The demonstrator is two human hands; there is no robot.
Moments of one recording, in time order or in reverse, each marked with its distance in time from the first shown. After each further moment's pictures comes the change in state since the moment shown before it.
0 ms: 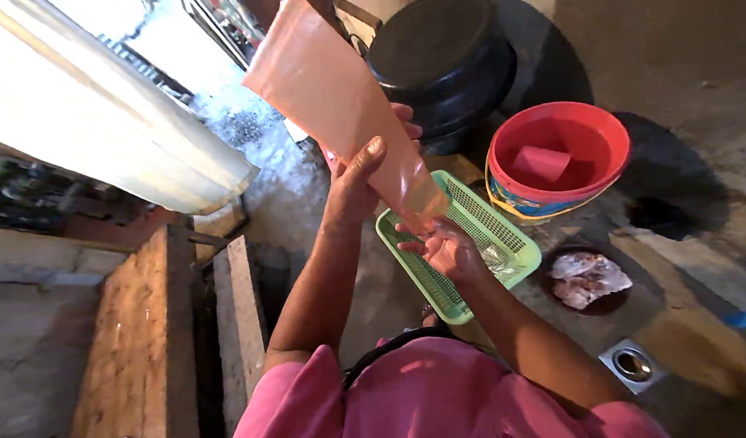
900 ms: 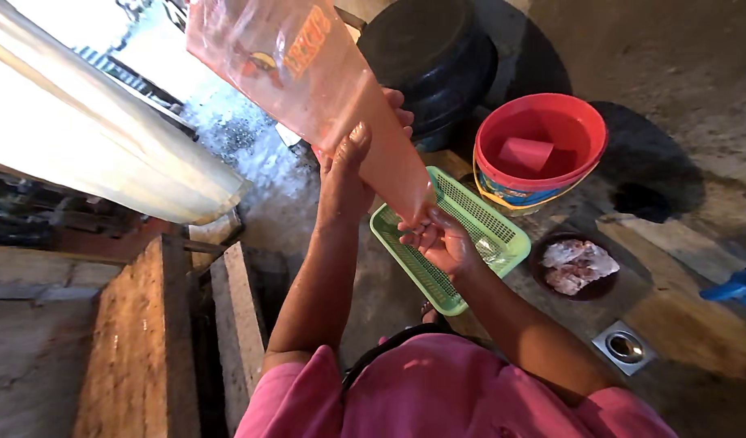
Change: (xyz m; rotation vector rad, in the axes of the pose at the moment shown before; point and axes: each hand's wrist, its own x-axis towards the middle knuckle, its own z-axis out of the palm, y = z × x) left_hand 0.000 0.013 0.033 0.037 0.029 0.052; right_hand -0.013 -0.011 0.012 0.102 0.094 0.020
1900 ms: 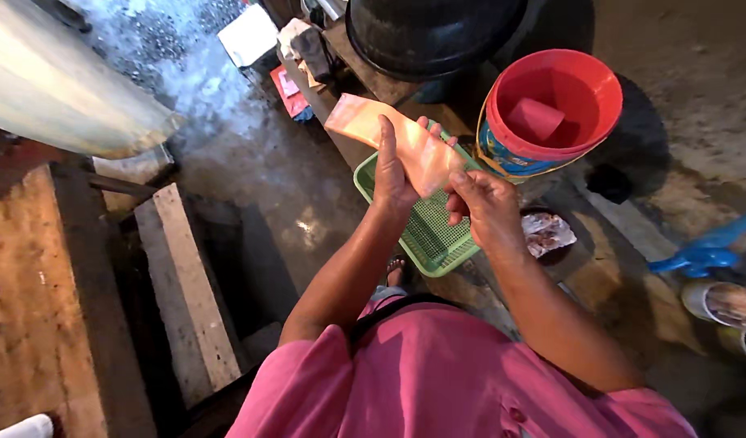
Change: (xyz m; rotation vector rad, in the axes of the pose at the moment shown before) left_hand -0.068 -0.100 -0.002 -0.766 0.695 -0.530; right_hand -0.033 -0.021 0.014 -1.076 0.274 -0.266
